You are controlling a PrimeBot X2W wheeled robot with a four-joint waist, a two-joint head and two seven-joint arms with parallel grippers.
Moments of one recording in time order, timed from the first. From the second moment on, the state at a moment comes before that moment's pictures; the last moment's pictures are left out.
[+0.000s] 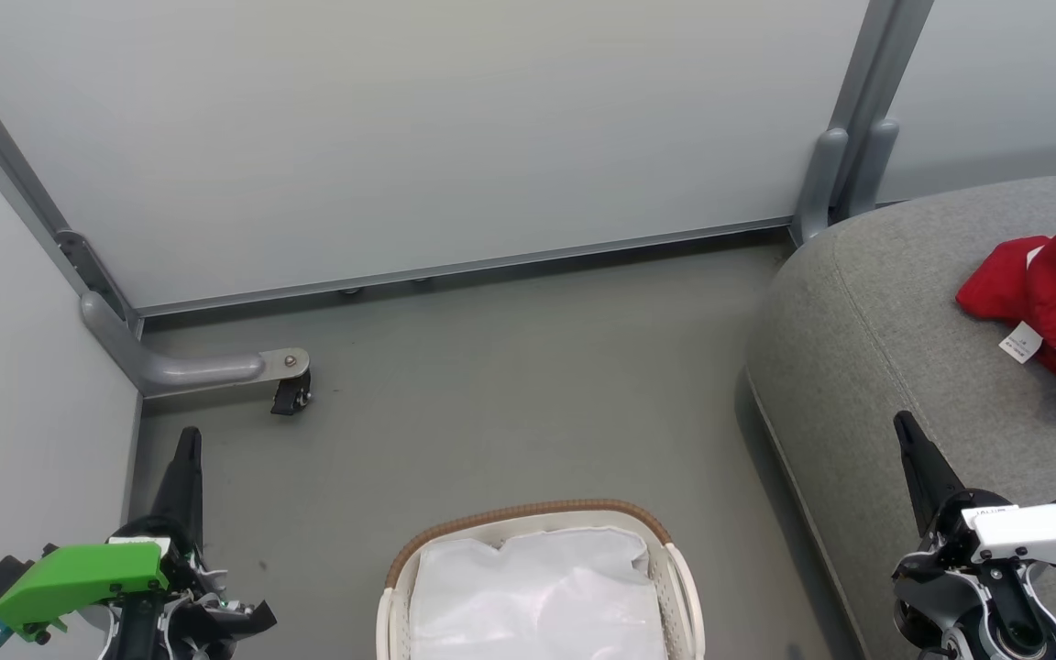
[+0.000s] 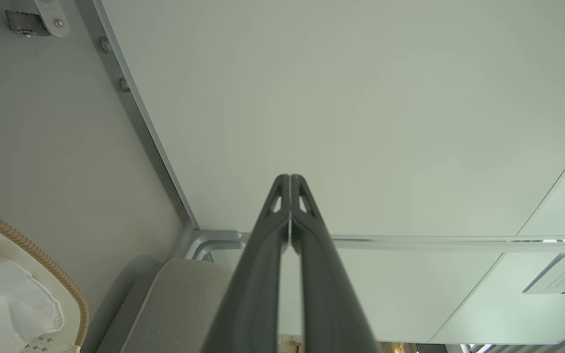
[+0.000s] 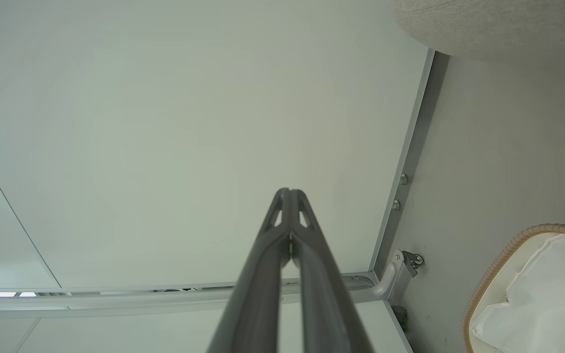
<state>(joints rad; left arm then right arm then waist) -0.10 0.05 0.11 0.24 -1.61 -0.13 0.11 -0.10 -0.05 -0.11 0.25 1.61 0.13 0.11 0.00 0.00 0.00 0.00</state>
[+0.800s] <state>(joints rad) -0.10 0.05 0.11 0.24 -1.61 -0.13 0.11 -0.10 -0.05 -0.11 0.25 1.61 0.13 0.11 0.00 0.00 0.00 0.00</state>
